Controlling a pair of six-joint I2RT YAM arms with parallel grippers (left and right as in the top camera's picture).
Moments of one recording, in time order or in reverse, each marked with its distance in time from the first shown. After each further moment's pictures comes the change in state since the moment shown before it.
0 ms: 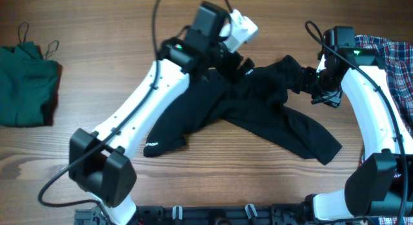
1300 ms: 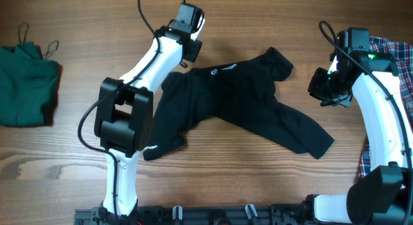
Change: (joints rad) left arm 0.207 0.383 0.120 0.008 -0.470 -0.108; right arm -0.057 -0.061 0.000 -0.010 0.008 0.000
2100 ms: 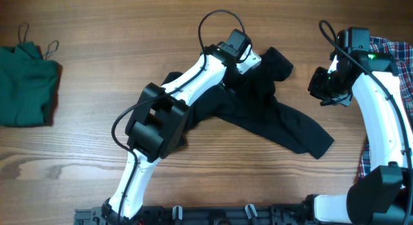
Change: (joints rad) left arm -0.251 0.098 0.032 -0.084 0.384 0.084; right arm 0.000 0.000 0.000 0.004 0.000 0.000
